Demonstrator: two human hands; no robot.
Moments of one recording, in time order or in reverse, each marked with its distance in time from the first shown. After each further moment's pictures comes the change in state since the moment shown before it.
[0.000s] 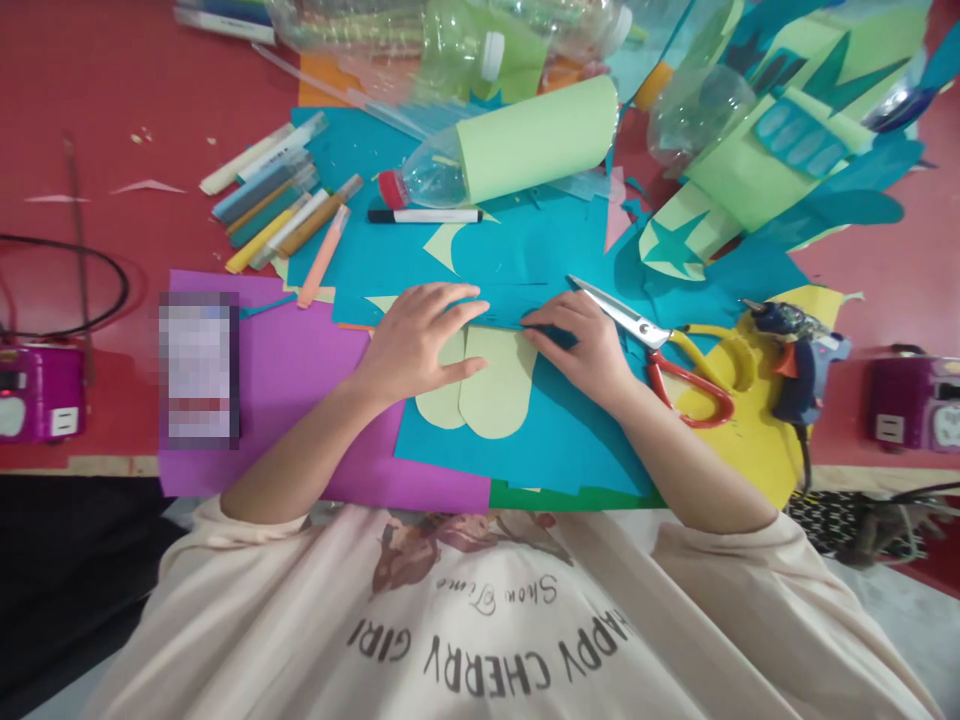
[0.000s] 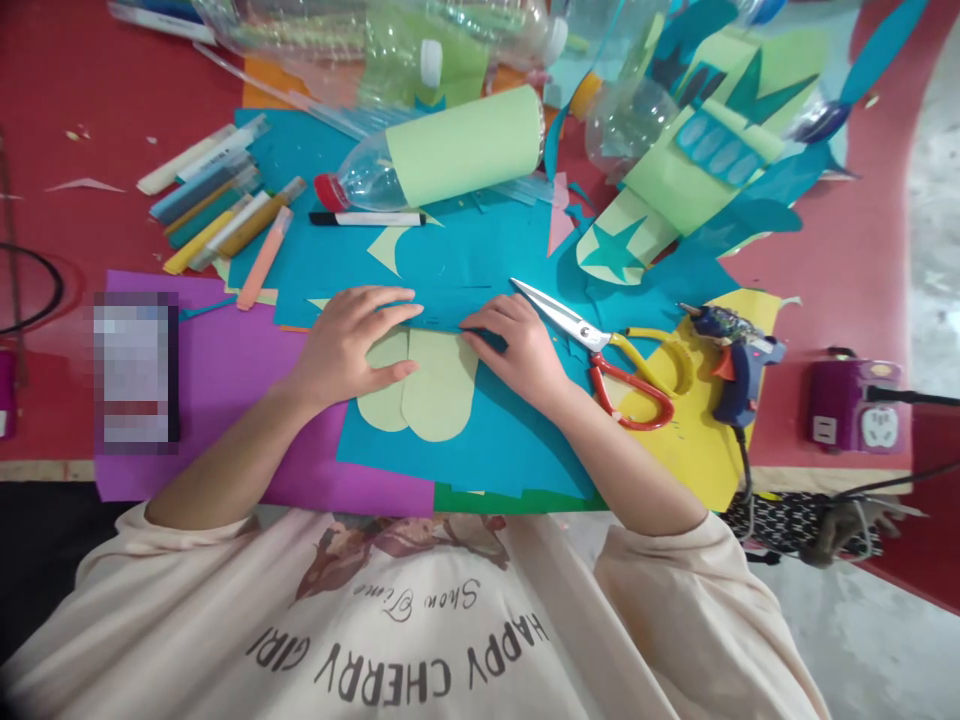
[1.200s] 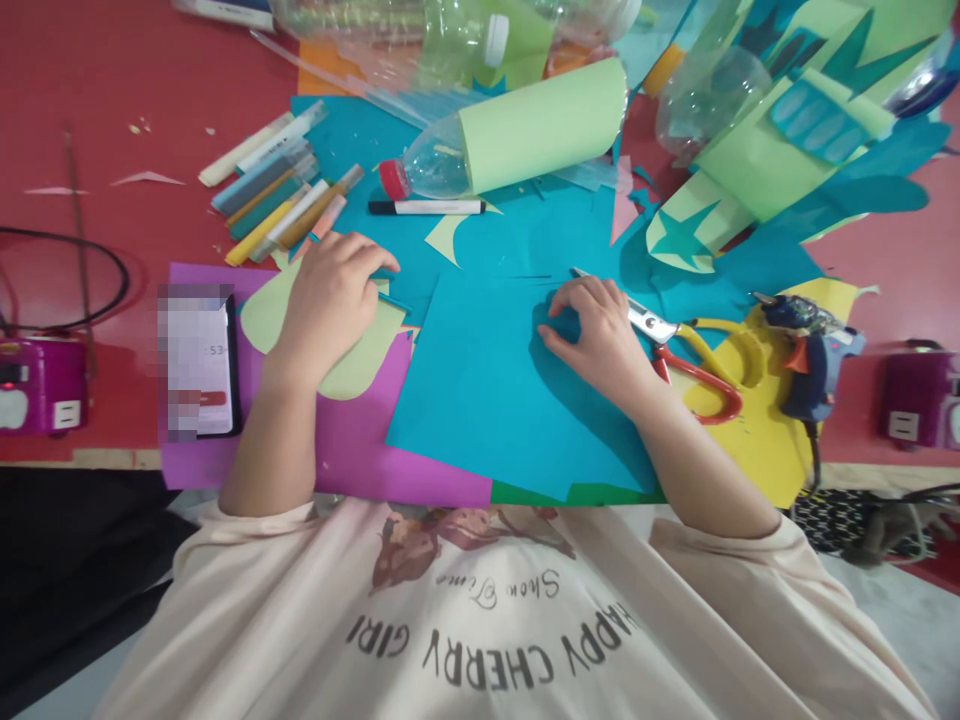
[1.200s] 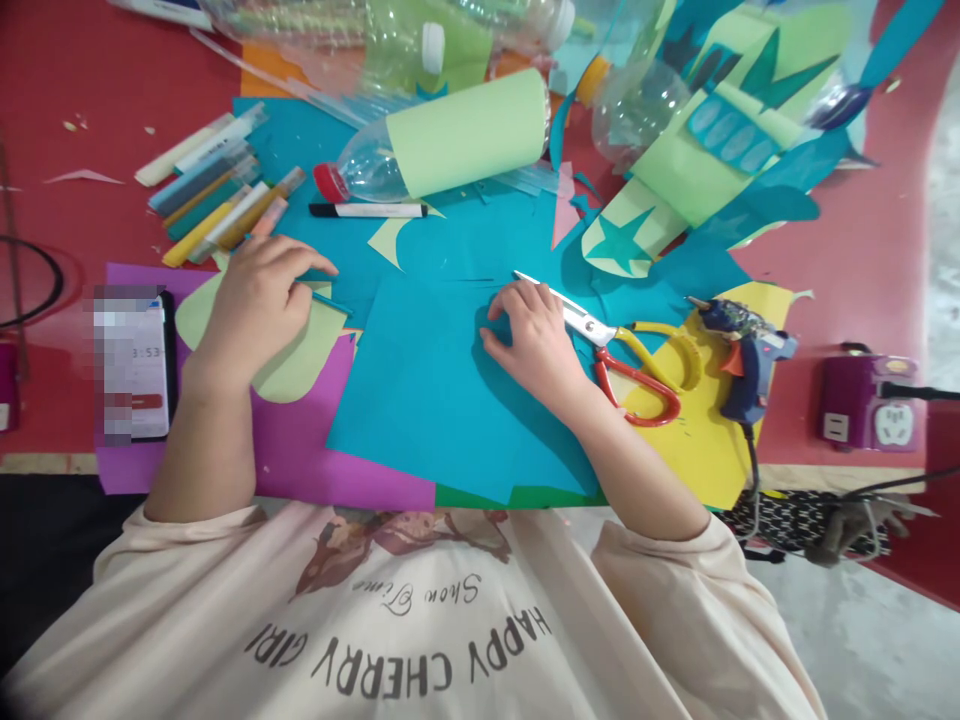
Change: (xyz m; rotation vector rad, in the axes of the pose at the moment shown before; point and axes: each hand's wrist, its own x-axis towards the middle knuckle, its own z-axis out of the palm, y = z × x) left_hand -0.002 -0.036 -0.048 0.144 -0.057 -0.377; right_hand -0.006 0.002 -0.005 -0.280 -0.123 0.222
